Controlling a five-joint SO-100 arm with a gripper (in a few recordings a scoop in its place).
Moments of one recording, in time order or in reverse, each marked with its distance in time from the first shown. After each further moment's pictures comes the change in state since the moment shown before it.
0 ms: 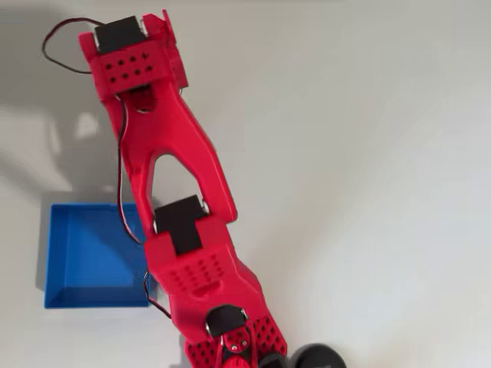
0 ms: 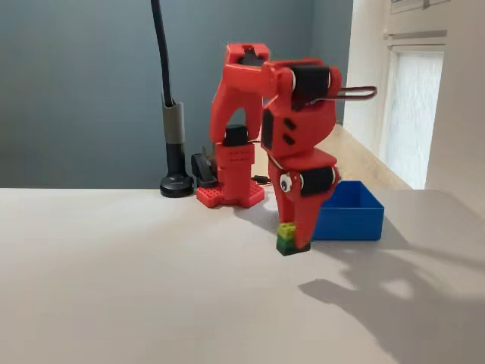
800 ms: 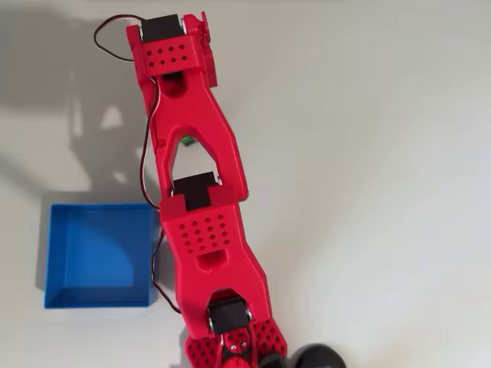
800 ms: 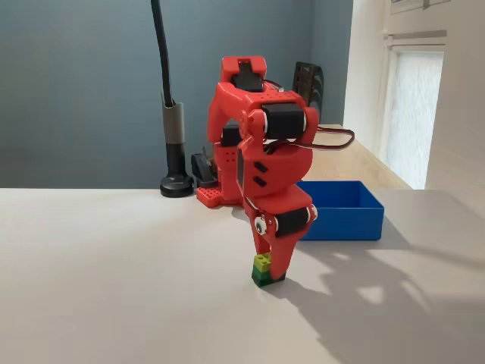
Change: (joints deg) arm 7.8 -18.0 -10.3 0.3 -8.7
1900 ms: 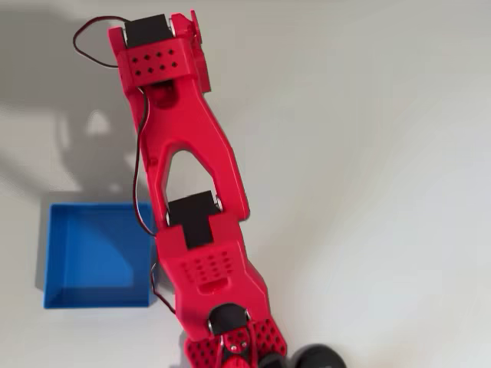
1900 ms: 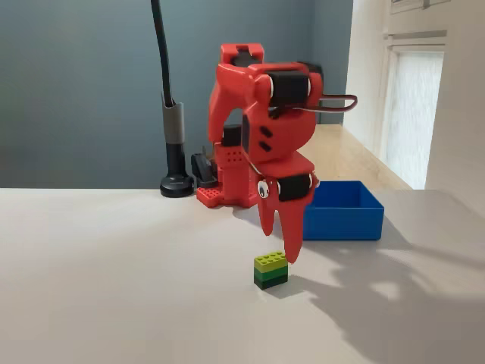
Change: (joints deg) arm -1.9 10.1 7.6 3.8 3.3
